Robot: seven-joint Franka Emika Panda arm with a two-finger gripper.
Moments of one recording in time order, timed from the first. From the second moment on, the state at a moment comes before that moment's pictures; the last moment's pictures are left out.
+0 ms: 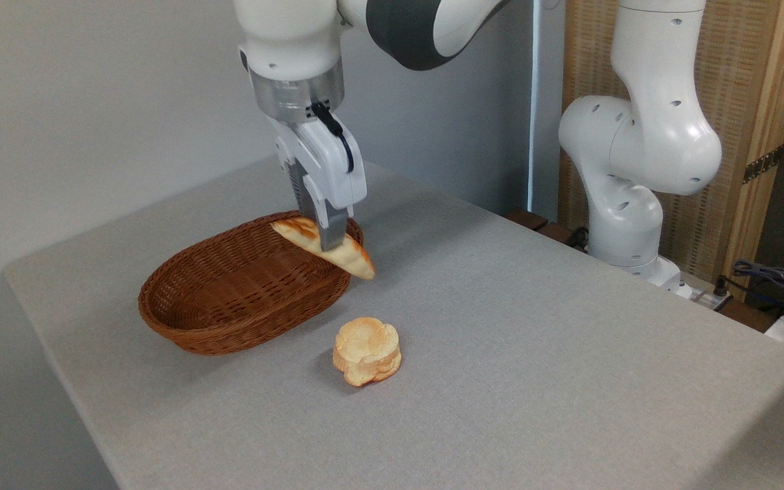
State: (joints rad) arm -0.07 -0.13 0.01 -1.89 -0.31 1.69 0.92
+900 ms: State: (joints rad) arm -0.08 -0.04 -0.15 -1.86 -0.40 1.80 0.70
